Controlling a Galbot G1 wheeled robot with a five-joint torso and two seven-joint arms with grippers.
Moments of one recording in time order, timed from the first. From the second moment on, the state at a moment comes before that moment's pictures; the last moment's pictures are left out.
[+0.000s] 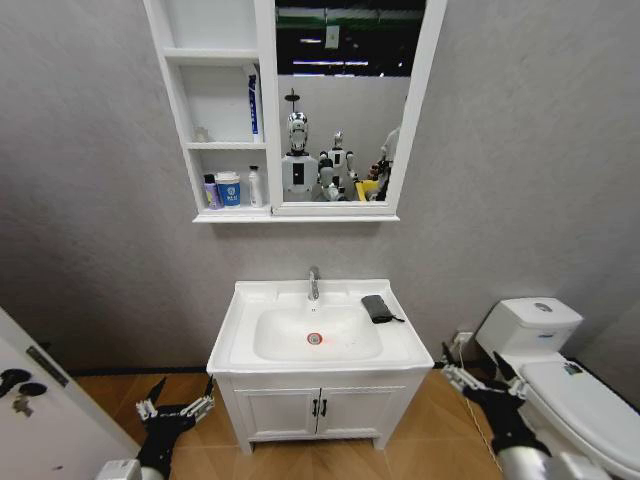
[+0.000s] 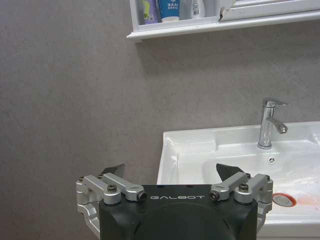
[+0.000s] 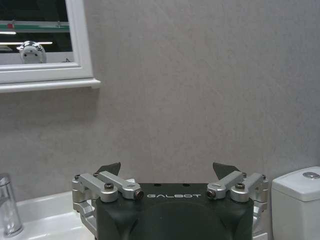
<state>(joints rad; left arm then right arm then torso) 2.05 -1.31 -0.69 -2.50 -0.23 0.19 -0.19 -1.74 1.24 0.93 2.28 0.61 -0.14 0.21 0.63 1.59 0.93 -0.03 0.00</state>
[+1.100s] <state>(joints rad) 2.05 -1.31 -0.69 -2.50 -0.23 0.19 -0.19 -0.53 1.05 0.11 0.97 0.60 -0.21 -0.02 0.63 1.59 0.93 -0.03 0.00</state>
